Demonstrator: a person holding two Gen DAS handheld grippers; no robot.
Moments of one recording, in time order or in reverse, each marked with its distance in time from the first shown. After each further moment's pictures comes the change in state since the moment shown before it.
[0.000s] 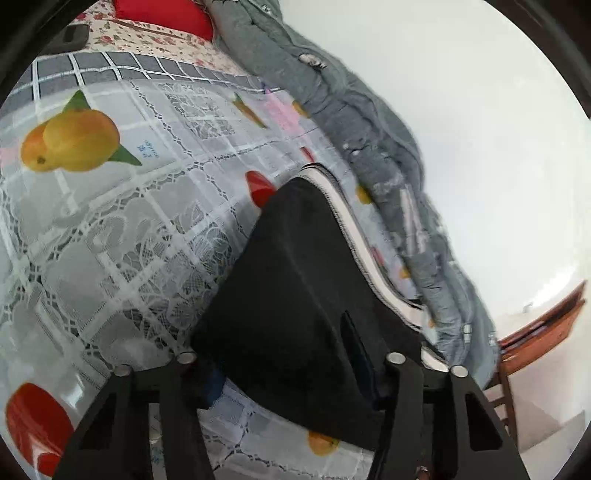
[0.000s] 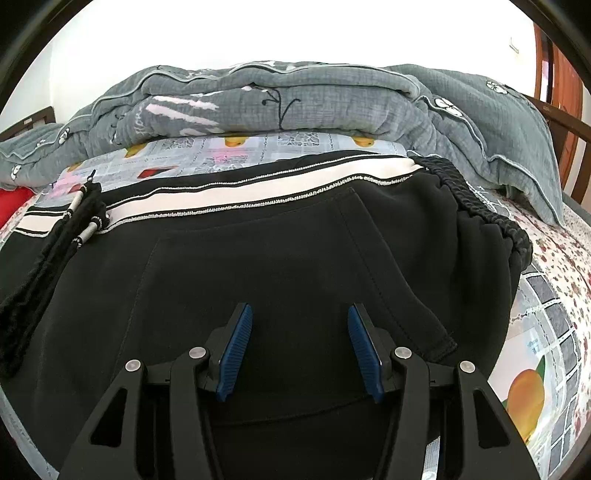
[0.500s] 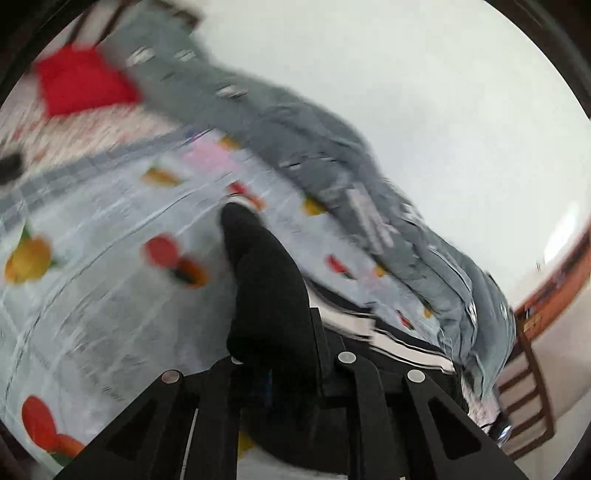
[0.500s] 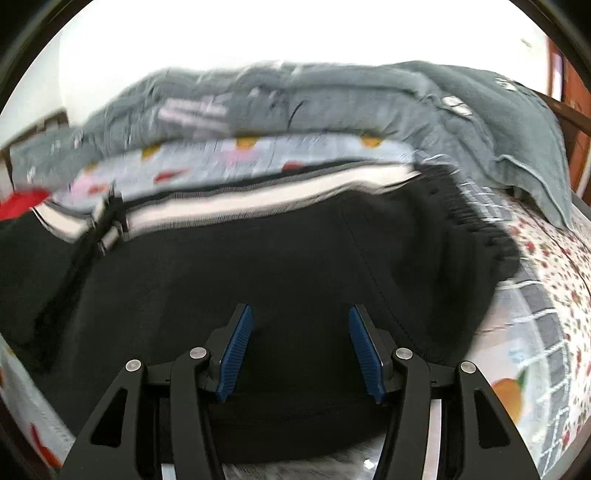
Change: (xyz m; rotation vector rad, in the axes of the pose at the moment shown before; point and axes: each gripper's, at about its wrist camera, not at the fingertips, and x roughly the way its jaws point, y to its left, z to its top) left arm -0.016 -0.134 -0.005 0.287 -0.086 0.013; right arm -0.028 -0.030 0.014 0.013 0.011 0.083
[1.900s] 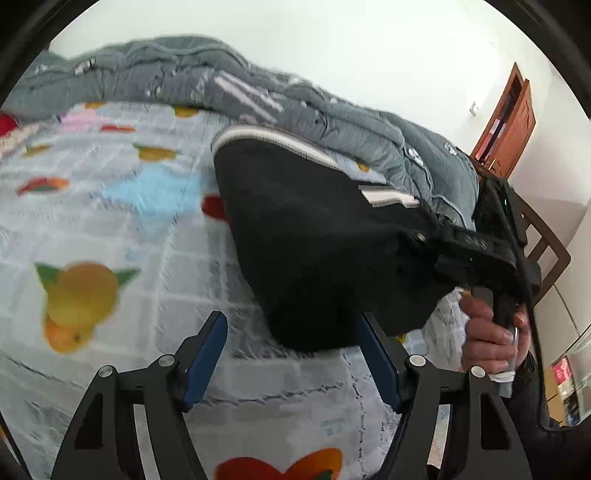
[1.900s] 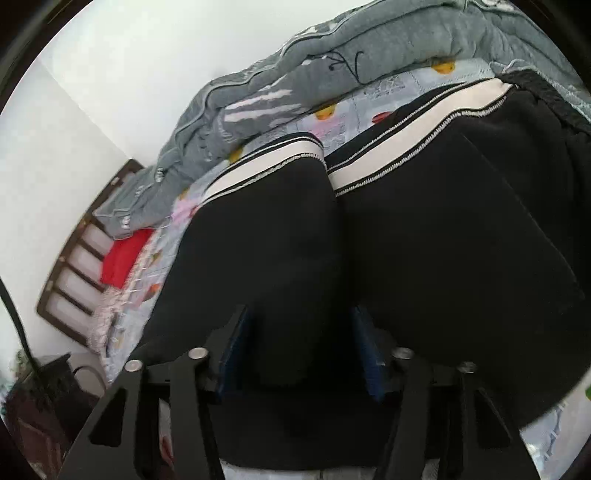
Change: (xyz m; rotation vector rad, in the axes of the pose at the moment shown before) left arm 0.041 -0.053 -0.129 0.399 0.271 -0.162; right arm 0.041 0.019 0.000 0.234 0.176 0.506
